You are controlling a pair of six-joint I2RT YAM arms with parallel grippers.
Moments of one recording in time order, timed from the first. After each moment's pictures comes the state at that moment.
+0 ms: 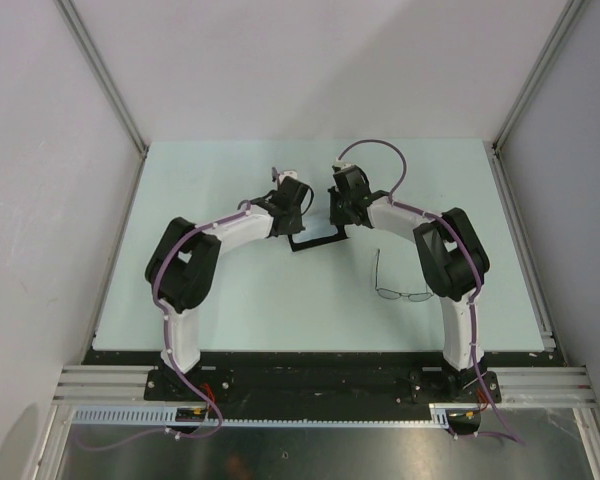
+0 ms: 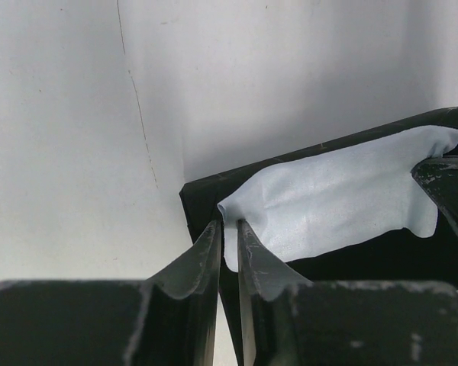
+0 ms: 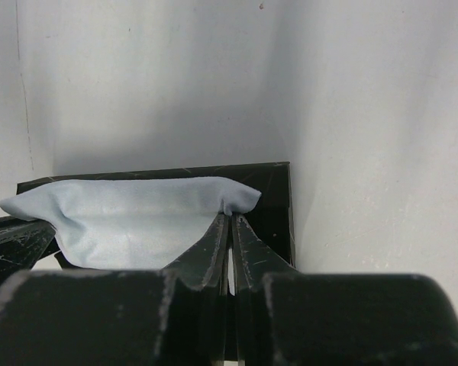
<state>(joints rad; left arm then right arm) -0.58 1.96 1.36 -0.31 -0.29 -0.54 0.52 2.08 1.47 -0.19 0.04 0.39</state>
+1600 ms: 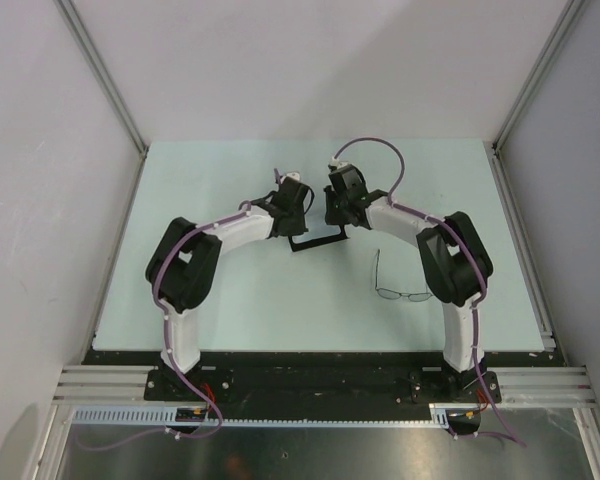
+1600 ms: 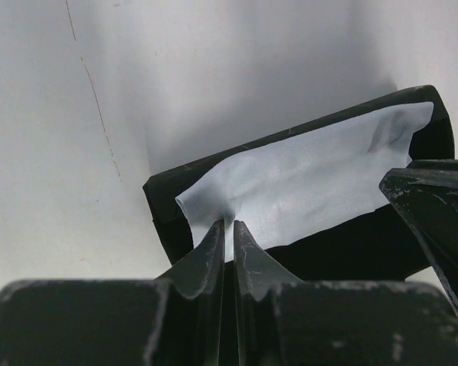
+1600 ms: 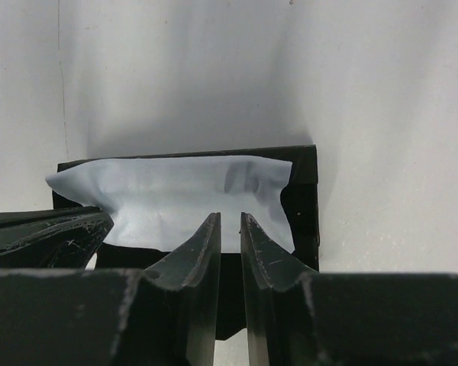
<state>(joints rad) -0.59 1.96 1.35 -0.29 -0.21 -0.55 0.56 2.03 1.47 -0.23 0.06 0.40</state>
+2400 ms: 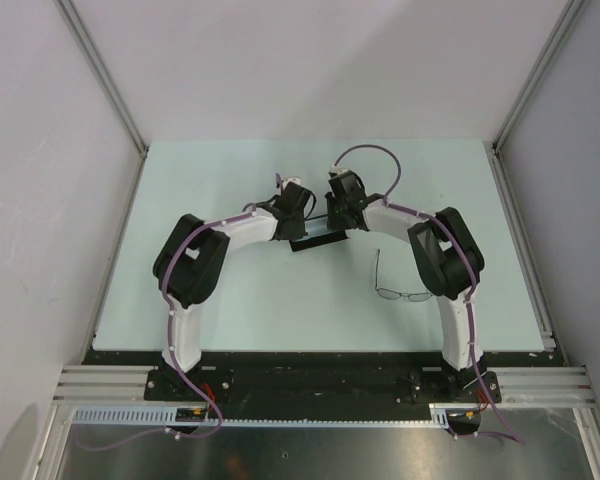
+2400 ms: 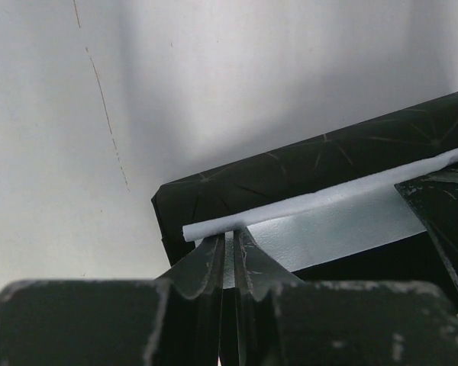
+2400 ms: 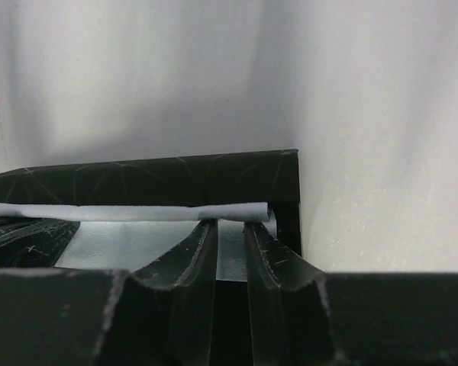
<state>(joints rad) -0.59 2.02 1.35 -0.27 -0.25 -0.55 0.55 2.10 1.47 -0.20 0.06 0.39</state>
